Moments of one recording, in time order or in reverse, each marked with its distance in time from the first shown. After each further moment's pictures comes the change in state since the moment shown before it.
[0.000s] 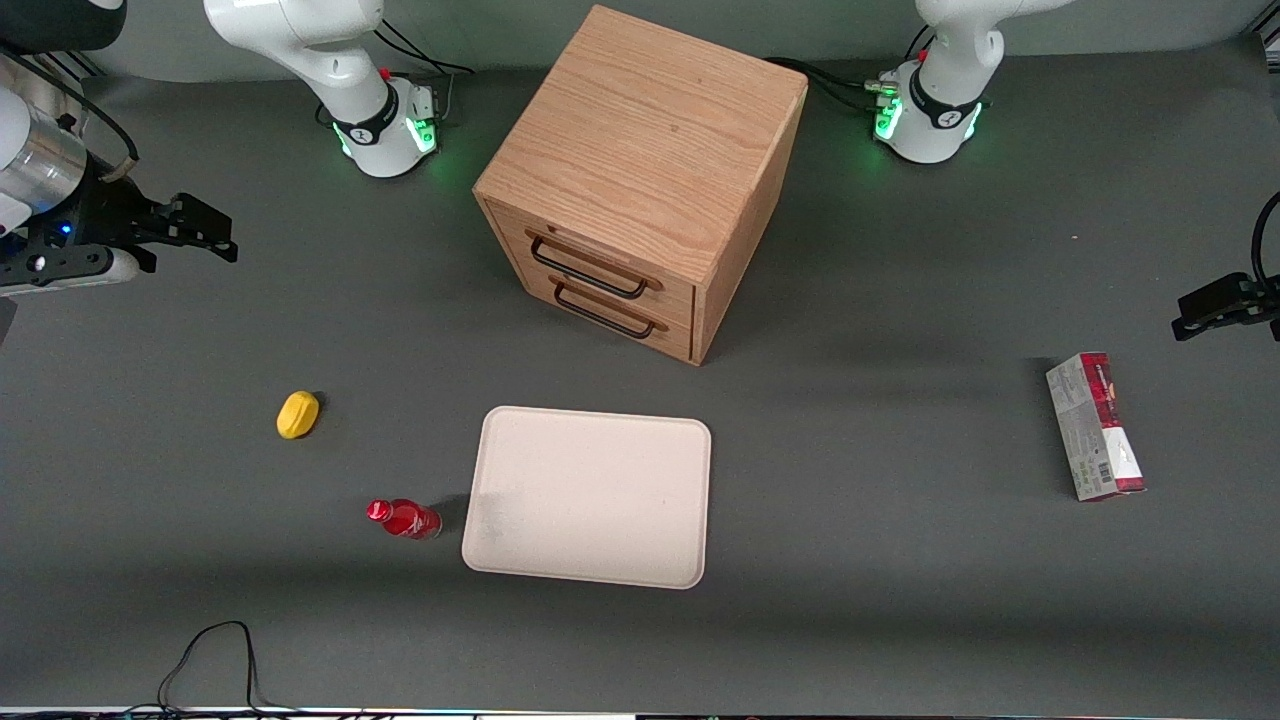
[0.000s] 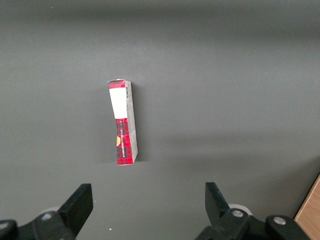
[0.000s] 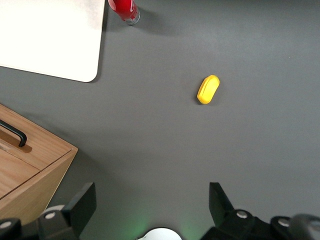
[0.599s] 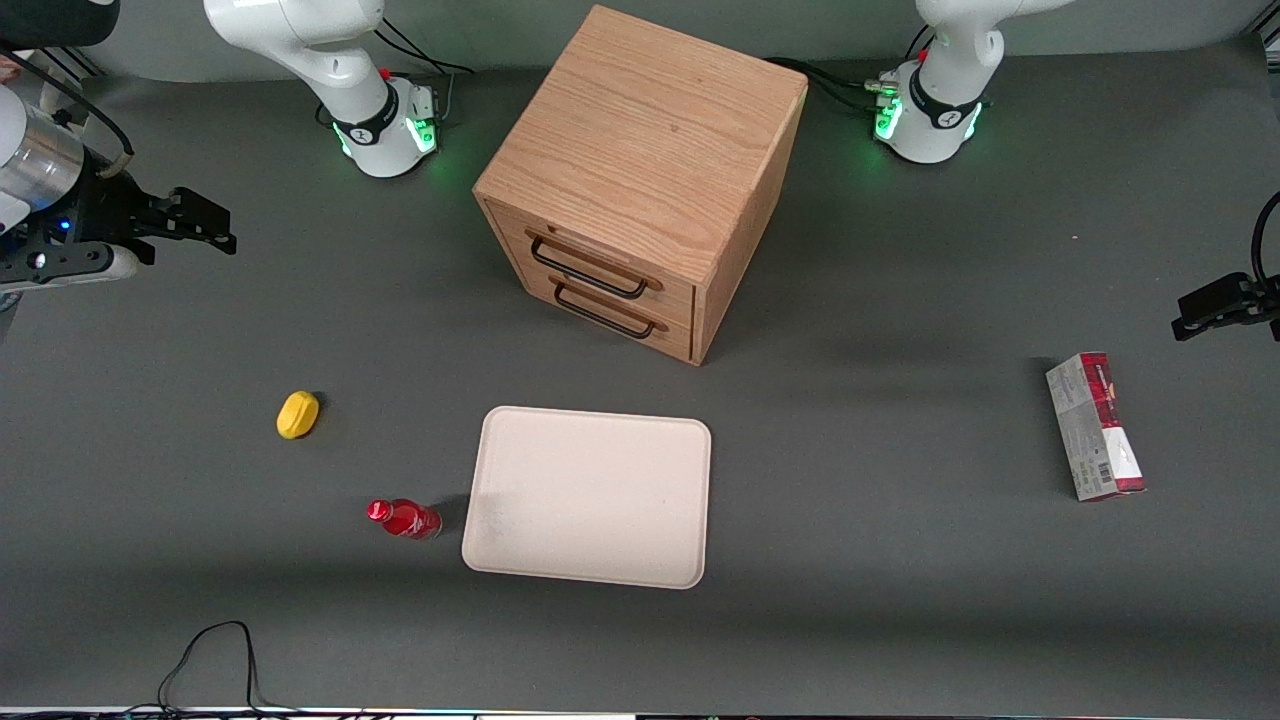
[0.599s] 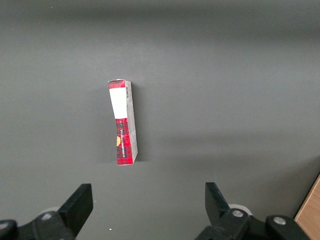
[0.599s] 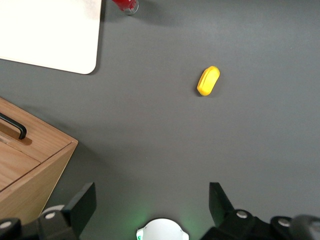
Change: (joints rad) arm 0.000 0.010 -0.001 0.021 0.000 -0.050 0.003
